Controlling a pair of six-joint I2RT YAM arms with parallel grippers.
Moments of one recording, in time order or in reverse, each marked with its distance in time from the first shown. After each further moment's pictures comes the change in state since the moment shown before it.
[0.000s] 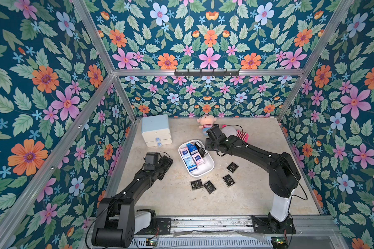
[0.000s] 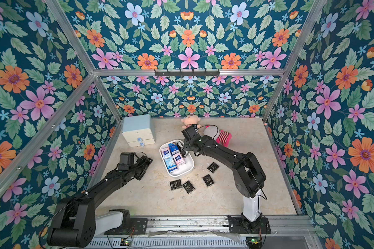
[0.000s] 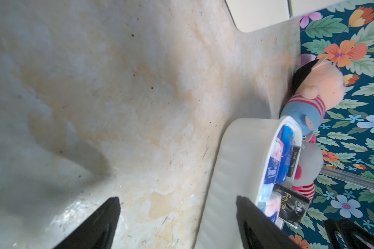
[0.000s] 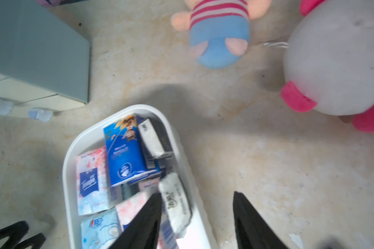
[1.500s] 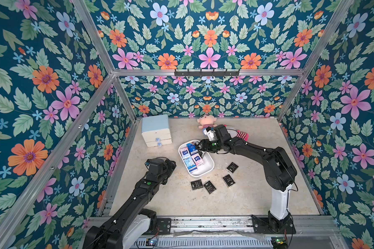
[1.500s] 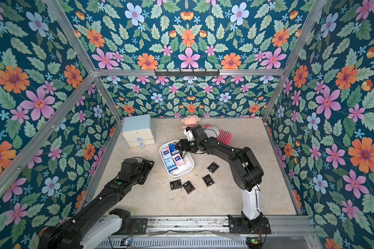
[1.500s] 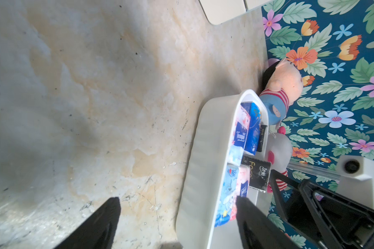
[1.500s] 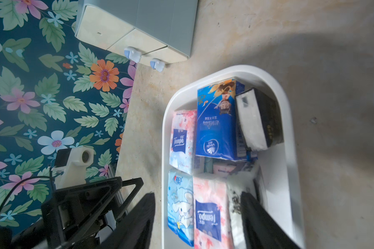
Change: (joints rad) left arm -0.192 -0.296 -0.097 -0.072 -0.179 -0.181; right arm -0.084 0.116 -0.050 0.334 -0.736 -0.028
